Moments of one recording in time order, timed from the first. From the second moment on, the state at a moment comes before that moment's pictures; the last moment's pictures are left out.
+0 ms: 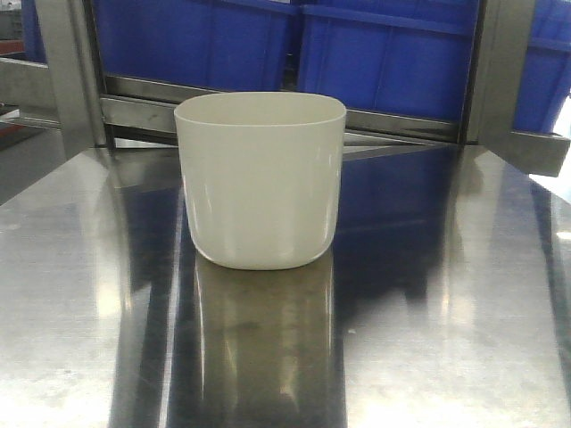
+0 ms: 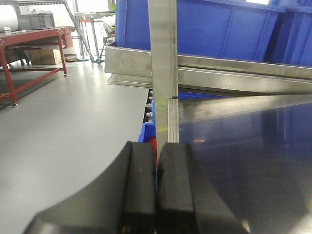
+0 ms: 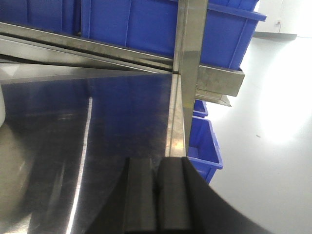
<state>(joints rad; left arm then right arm) -0.03 -0.01 0.01 -0.07 0.08 0.10 0.03 -0.01 0.03 0.09 0.13 -0.10</state>
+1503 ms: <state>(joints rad) -0.03 -0.01 0.01 -0.07 0.08 0.10 0.36 1.26 -0.98 -0.14 0.76 0.54</state>
